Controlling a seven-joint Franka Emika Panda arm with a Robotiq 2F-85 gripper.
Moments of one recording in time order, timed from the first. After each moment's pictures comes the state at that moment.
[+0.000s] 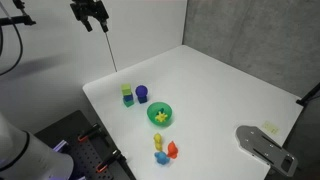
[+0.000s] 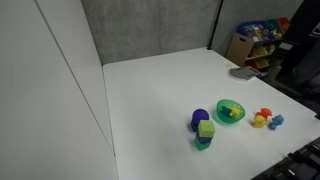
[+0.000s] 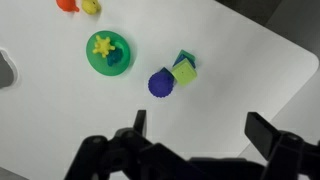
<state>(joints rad) 0.16 -0.45 0.27 -2.26 -0.01 1.88 0.09</state>
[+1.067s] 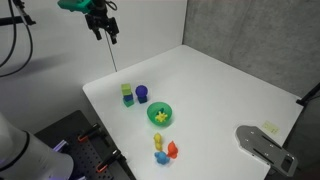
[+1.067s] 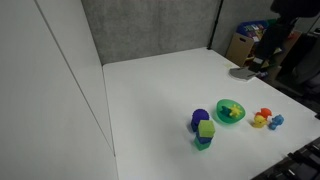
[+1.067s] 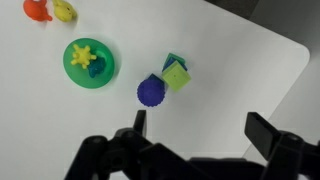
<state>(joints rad) 0.16 -0.33 0.21 -2.27 0.05 1.97 0.09</state>
